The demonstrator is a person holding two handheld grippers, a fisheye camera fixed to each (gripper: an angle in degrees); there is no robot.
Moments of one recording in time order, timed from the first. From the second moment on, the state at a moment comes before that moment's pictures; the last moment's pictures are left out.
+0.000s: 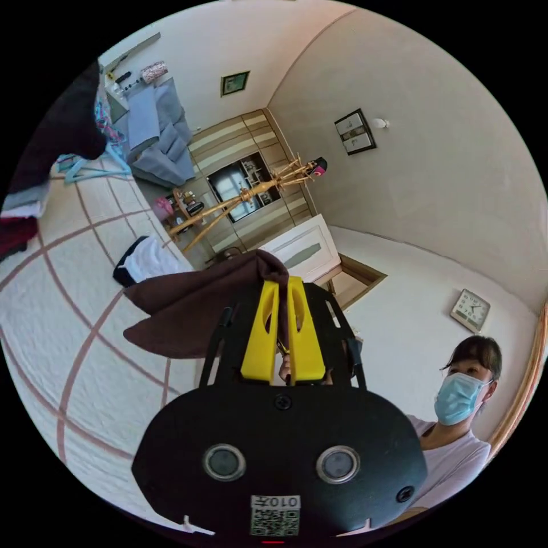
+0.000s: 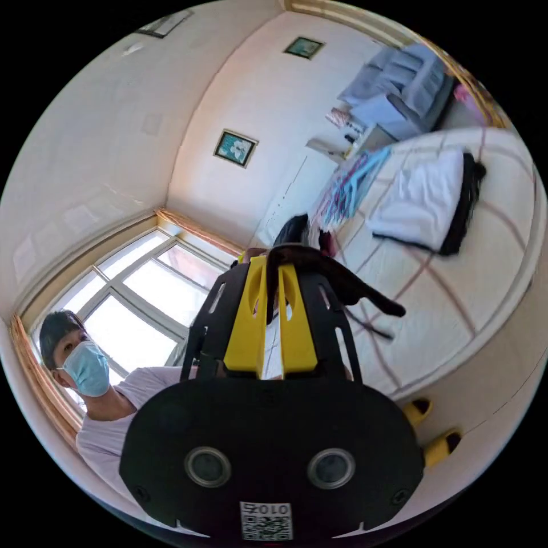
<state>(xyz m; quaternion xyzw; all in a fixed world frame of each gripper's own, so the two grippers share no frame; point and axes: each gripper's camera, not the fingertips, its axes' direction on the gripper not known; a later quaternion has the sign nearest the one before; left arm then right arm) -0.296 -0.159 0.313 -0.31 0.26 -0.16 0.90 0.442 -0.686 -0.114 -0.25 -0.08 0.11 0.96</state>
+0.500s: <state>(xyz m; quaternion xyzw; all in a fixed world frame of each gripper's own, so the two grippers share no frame) -0.490 0.083 0.597 -0.44 0.17 -0.30 0.83 0.737 -0.611 0.013 -0.25 0.06 0.23 0.94</state>
